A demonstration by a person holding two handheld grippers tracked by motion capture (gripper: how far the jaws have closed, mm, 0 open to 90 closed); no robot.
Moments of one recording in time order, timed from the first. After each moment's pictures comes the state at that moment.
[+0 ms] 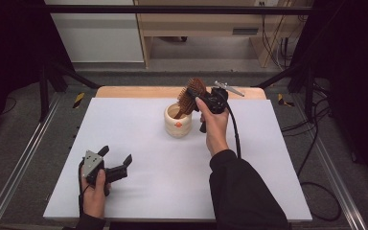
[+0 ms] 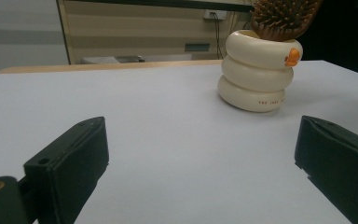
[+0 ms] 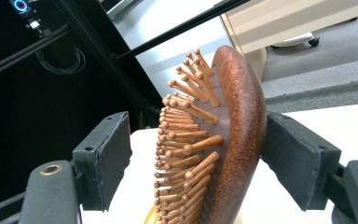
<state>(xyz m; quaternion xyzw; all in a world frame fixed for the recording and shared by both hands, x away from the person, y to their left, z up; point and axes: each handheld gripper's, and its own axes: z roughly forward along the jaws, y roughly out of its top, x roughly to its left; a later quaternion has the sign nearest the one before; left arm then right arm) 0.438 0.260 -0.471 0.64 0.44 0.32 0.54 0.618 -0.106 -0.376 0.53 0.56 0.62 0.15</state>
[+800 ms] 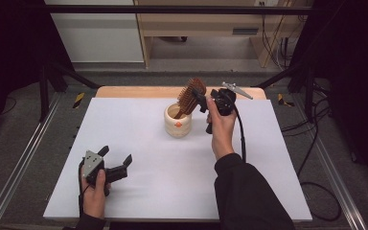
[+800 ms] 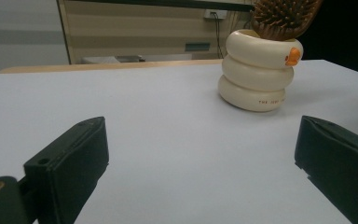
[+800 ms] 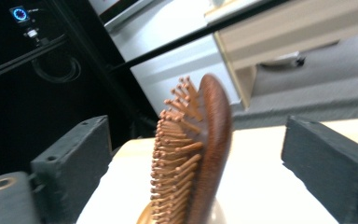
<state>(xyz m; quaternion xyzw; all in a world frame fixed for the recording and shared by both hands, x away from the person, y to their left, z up) 0.438 0.261 -0.471 0.64 0.44 0.32 0.54 0.598 -0.124 -0.364 0.52 0.55 0.63 0.19</state>
